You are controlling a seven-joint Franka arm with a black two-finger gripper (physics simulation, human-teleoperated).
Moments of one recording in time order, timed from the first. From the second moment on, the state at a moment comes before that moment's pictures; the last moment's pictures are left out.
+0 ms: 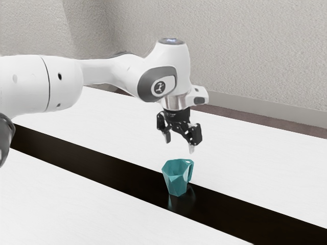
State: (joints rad) arm -0.33 0.35 -0.04 -1.59 -0.02 1.91 -0.19
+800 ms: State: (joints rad) arm -0.31 0.51 -0.08 -1.58 0.10 2.11 0.07
